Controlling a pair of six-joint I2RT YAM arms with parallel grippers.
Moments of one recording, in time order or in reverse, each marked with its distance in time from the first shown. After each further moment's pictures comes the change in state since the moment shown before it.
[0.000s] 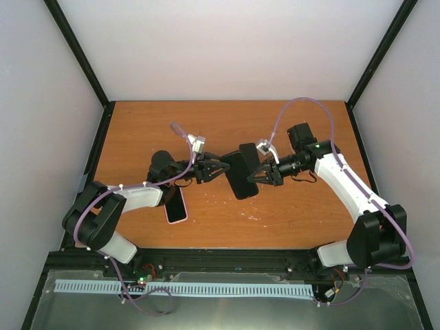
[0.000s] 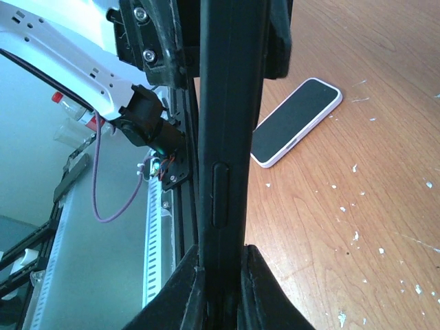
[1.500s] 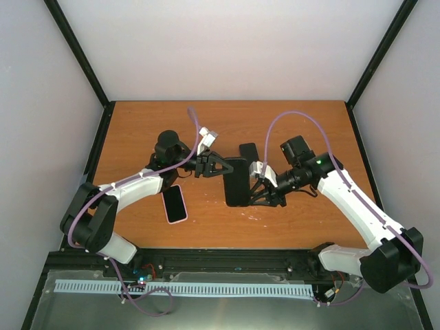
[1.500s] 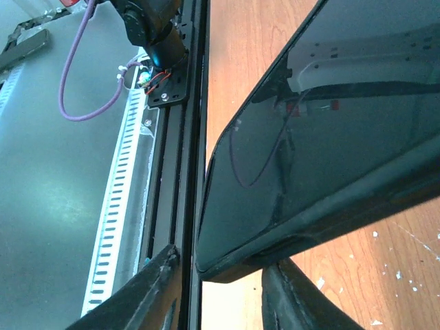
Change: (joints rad) left arm 0.003 -0.021 0.228 -0.392 0.319 0.027; right arm 0.152 -0.174 -0.061 -0.122 0.207 -0.303
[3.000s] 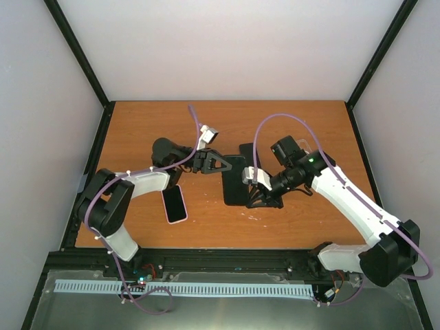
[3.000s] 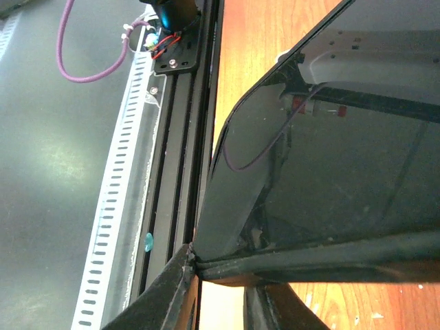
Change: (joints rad) left arm 0.006 0.160 -0.001 0.535 0.098 -0.480; right arm 0.098 0.035 0.042 -0.038 0.109 -0.037
